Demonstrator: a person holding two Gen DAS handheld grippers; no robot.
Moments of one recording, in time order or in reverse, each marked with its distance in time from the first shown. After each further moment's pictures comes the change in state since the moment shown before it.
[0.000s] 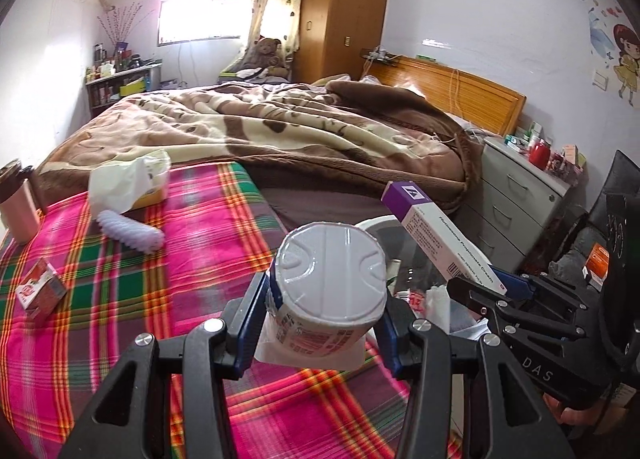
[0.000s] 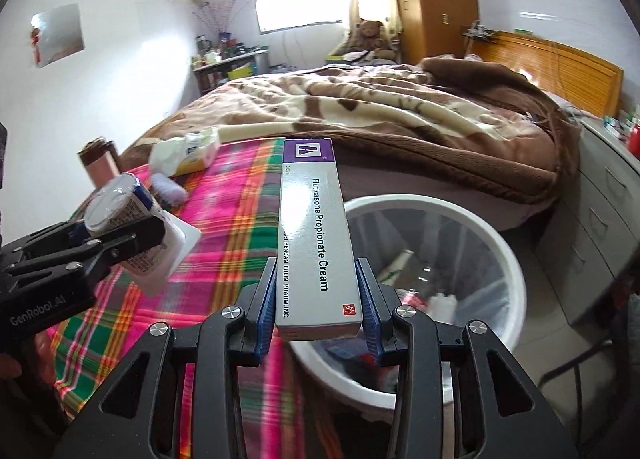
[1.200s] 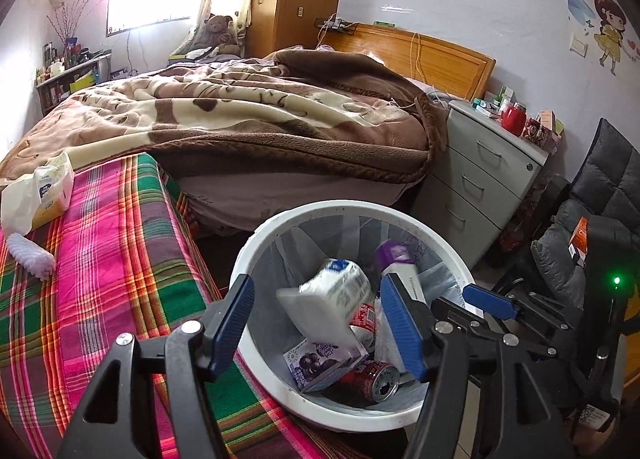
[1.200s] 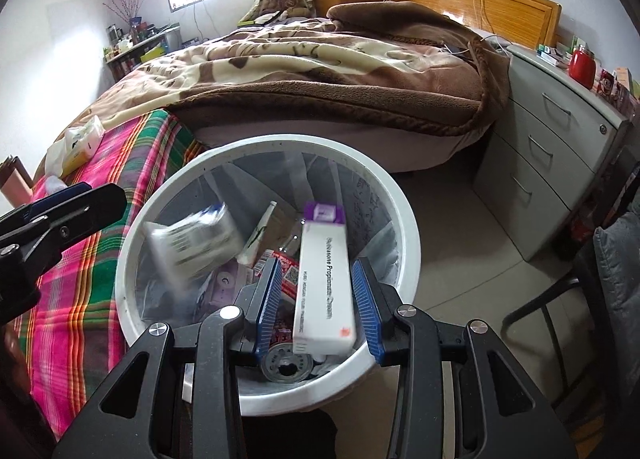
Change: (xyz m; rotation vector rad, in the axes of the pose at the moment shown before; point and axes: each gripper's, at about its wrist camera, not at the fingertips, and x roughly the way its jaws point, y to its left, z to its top) left arm 0.074 -0.077 0.012 0.072 0.099 -0.113; right arm 0.024 -0.080 -0.024 0.159 0.143 -0.209
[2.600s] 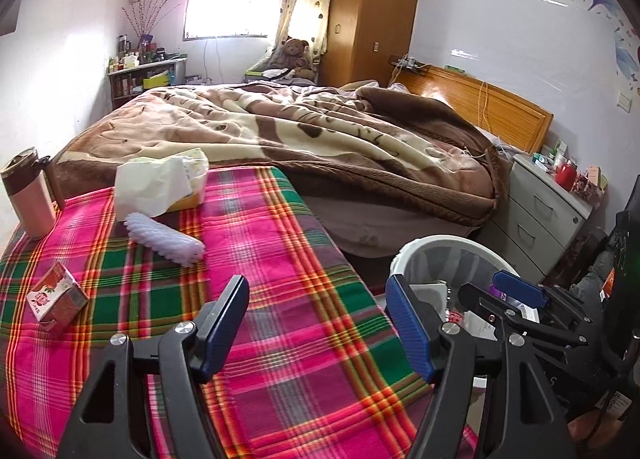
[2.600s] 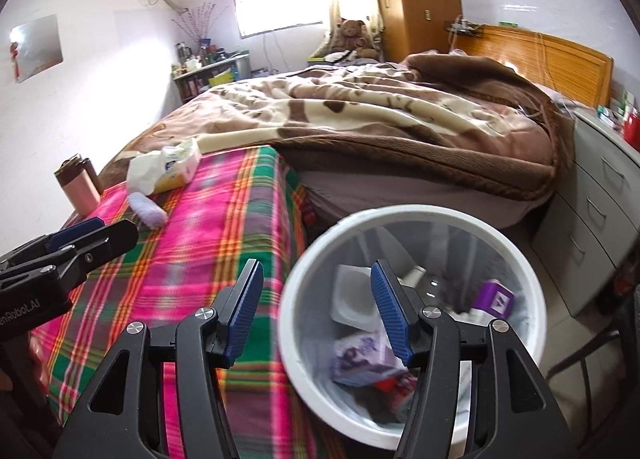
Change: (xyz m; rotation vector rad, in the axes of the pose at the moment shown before) left arm -0.080 0.119 -0.017 -0.140 -0.116 0.180; right arm -0.020 0.101 0.022 -0.113 -0.152 0.188
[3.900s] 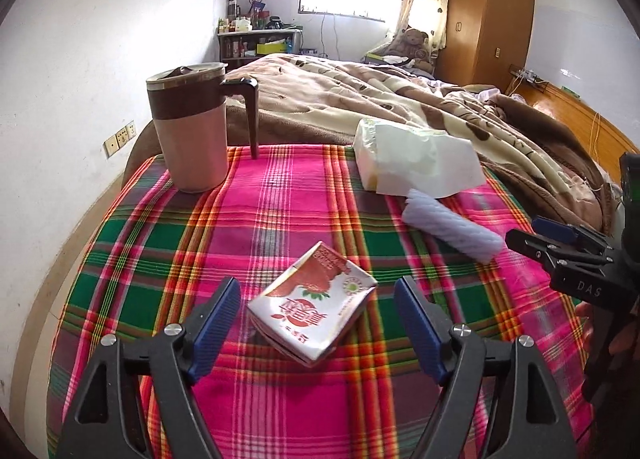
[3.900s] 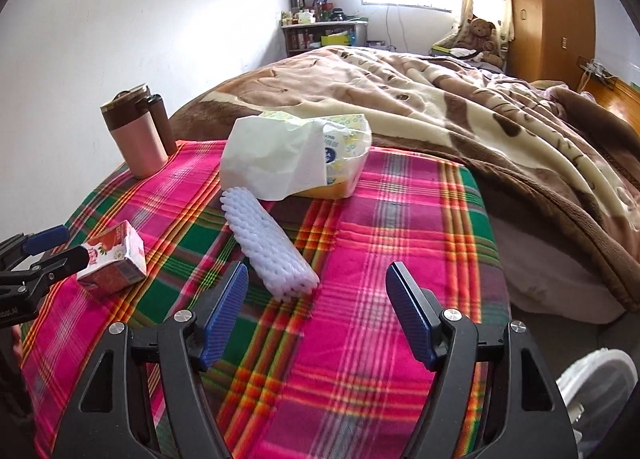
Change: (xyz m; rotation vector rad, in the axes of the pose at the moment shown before) left arm -0.005 0.241 -0.022 -0.177 0.069 0.304; right arm 0.123 0.160 0.049 -0.298 0.110 0.263
